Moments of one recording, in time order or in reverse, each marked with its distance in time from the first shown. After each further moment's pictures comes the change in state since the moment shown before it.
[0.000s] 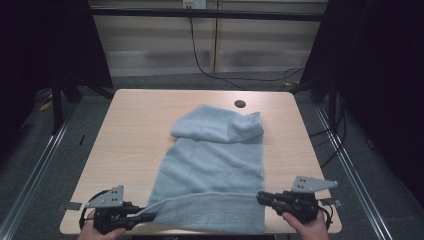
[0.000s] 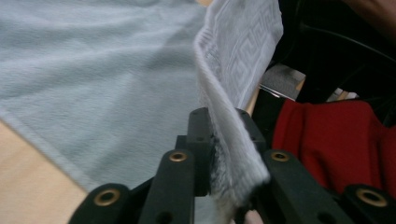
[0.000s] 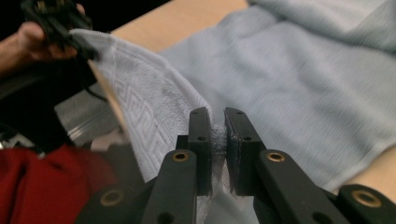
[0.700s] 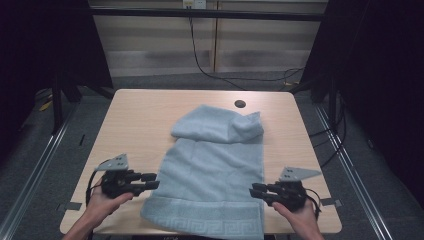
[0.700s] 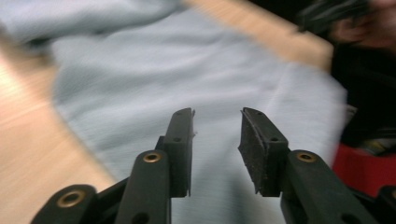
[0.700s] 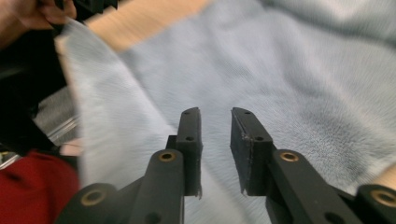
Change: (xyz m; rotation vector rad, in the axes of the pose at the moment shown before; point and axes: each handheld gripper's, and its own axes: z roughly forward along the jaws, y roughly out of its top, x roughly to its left) left arm 0.092 0.040 0.028 0.022 0.184 -0.140; right arm -0.042 0.013 0.049 0.084 -0.017 0.025
